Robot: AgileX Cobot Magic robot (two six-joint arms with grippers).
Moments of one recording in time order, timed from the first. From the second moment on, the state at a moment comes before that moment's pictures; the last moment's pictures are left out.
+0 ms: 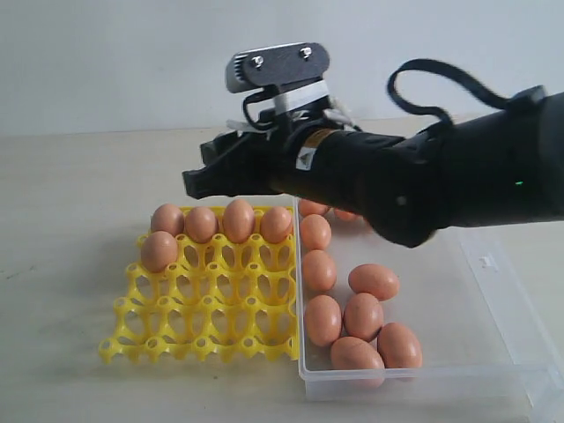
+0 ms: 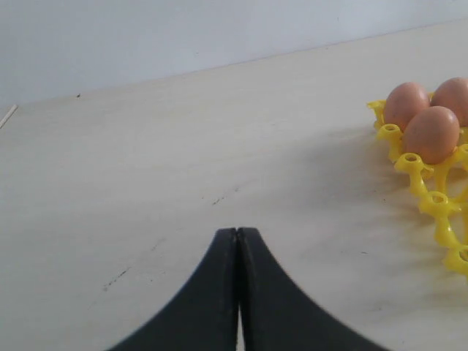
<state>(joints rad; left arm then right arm) -0.06 0.00 0.00 0.10 0.39 0.03 0.76 1.76 -0.98 0.13 -0.33 0.04</state>
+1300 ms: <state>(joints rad) -0.06 0.00 0.00 0.10 0.39 0.03 0.79 2.09 -1.15 -0.10 -0.35 0.28</state>
